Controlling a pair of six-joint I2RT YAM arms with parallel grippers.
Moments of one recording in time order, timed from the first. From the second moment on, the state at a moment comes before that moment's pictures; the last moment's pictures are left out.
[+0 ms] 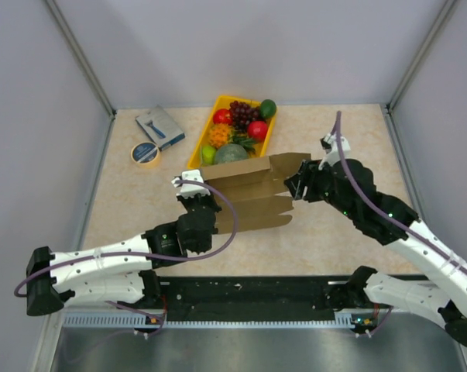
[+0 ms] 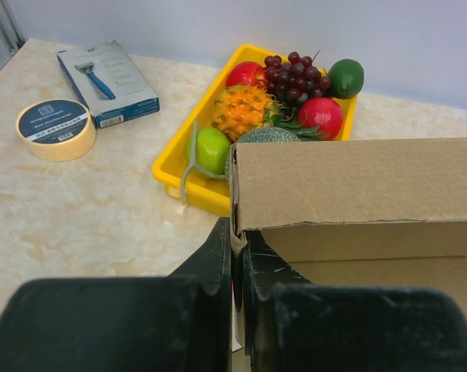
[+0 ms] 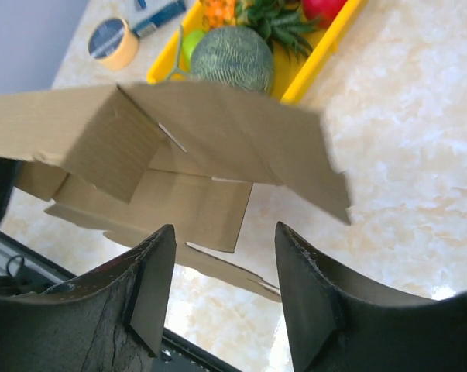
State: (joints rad) left arm -1.22 0.98 0.73 0.08 -1.26 -0.35; right arm 0.81 0.90 1.04 -0.55 0.27 0.51
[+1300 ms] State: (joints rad) left arm -1.21 0.99 0.77 -0.06 -1.22 -0.44; right arm 0.87 1.01 1.01 -0.47 0.16 0.61
